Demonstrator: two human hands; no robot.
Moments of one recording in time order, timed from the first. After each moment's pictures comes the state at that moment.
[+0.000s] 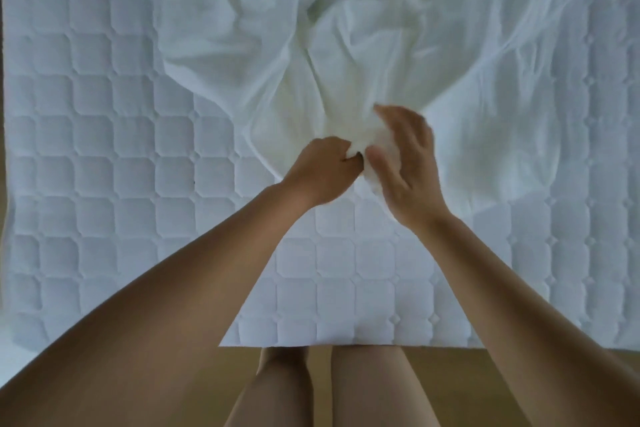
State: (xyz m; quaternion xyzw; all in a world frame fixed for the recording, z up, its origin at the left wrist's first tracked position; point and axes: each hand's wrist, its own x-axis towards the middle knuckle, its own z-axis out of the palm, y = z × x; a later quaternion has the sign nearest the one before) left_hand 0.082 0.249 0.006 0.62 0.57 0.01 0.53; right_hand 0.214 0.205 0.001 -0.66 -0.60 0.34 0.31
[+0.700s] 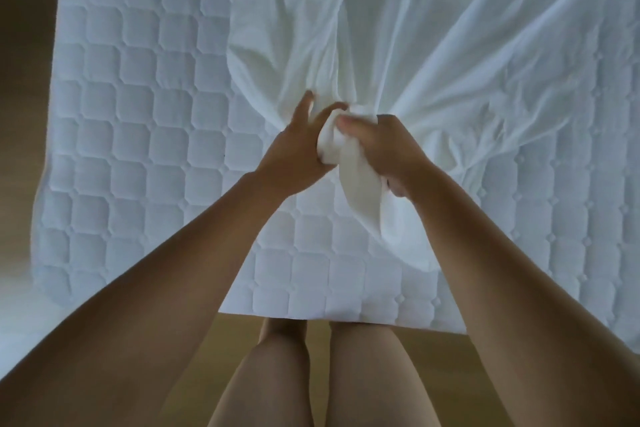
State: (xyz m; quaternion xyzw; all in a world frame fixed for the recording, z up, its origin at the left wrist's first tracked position) left_hand 0.012 0.227 0.010 0.72 0.58 0.04 0.38; right_hand 0.151 0.229 0.051 -0.69 -0.34 0.61 0.19
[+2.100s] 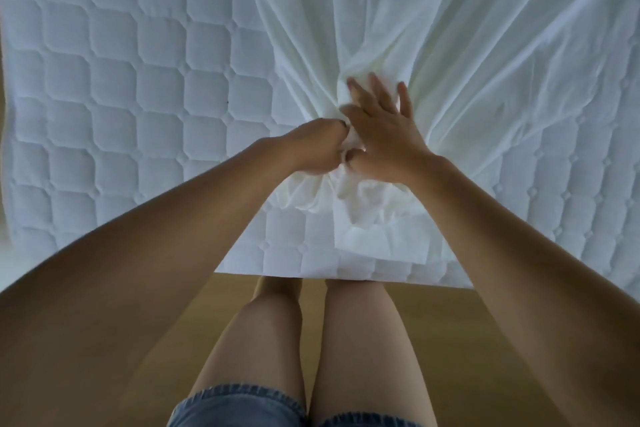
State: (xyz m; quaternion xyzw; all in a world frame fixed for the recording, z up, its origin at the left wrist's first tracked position) left_hand -0.002 0.201 -0.026 0.74 0.46 -0.16 0.47; right_hand 0.136 0.186 -0.019 -0.55 -0.78 0.27 -0.16
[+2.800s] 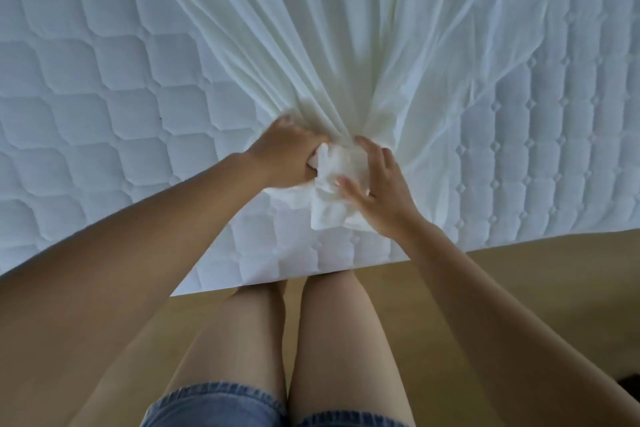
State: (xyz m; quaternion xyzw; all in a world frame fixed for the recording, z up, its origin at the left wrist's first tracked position) left_hand 0.023 0.188 -0.058 0.85 0.34 -0.14 0.38; right_hand 0.180 0.084 -0.026 -0.74 -0.51 0.45 0.04
